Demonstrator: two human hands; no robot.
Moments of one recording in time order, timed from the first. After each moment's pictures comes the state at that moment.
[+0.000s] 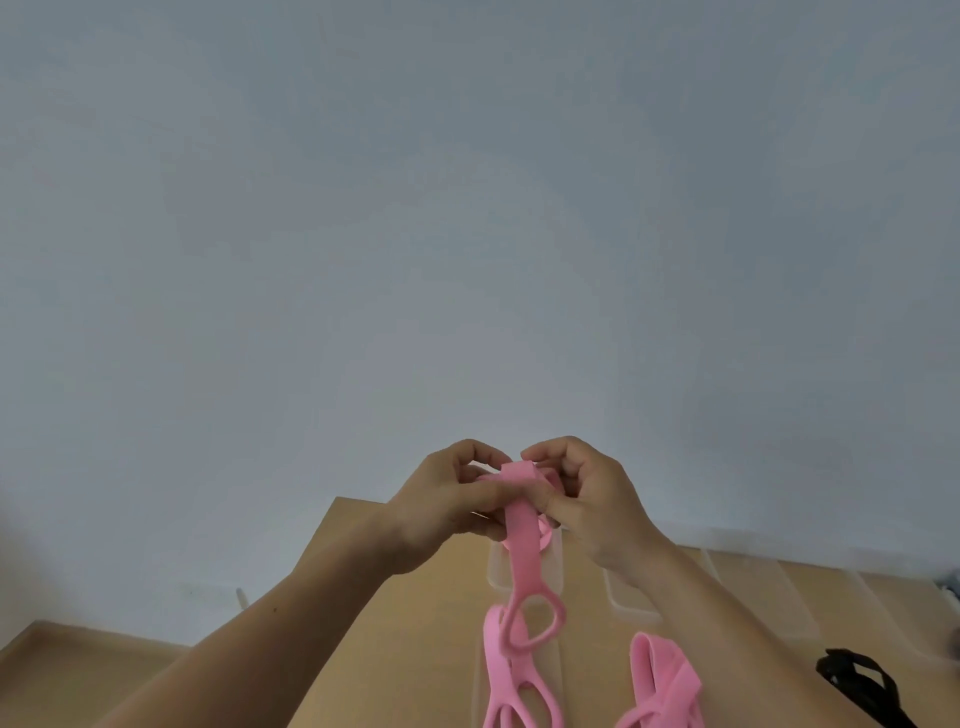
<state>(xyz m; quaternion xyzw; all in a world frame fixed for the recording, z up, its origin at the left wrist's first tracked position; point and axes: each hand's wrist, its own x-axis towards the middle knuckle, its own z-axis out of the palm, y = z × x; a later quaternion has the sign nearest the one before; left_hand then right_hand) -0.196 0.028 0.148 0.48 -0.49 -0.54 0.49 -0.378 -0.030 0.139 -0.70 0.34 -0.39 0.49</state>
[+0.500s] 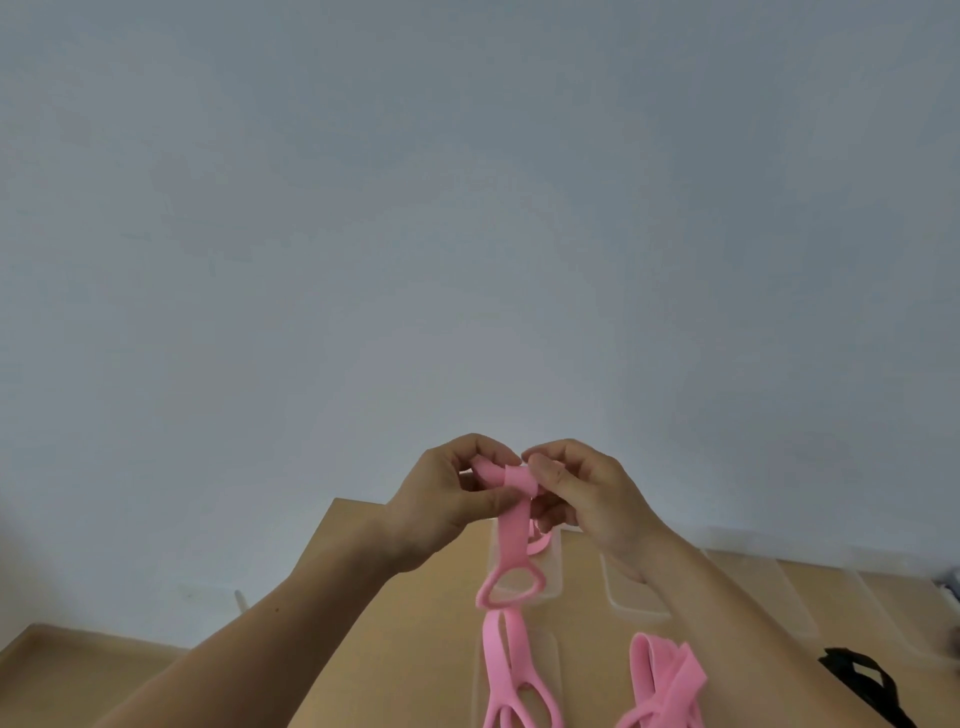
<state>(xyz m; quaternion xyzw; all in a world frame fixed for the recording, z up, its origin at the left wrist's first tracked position) -0.195 0.025 0.142 0.45 -0.54 -0.47 0.54 -0.381 -0.035 0.148 -0.64 0.33 -0.36 0.60</state>
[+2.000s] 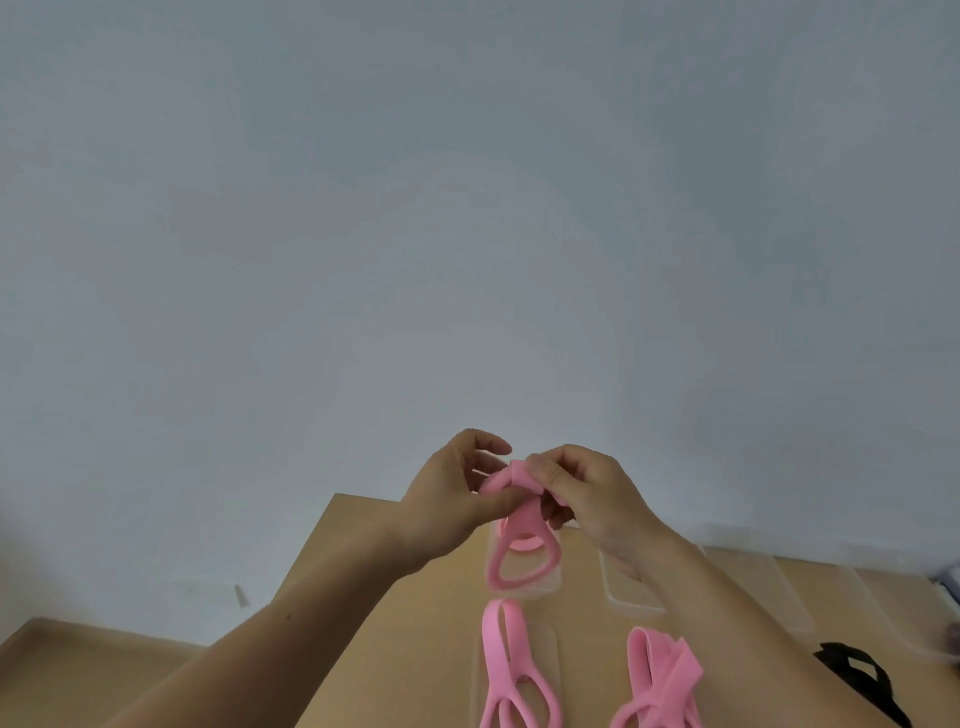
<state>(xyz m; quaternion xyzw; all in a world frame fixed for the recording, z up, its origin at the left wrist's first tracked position) -0.201 0.028 0.136 0.53 -0.56 -0.41 0.49 -0.381 -0.034 0.142 -0.67 0.37 -0.34 0.54</state>
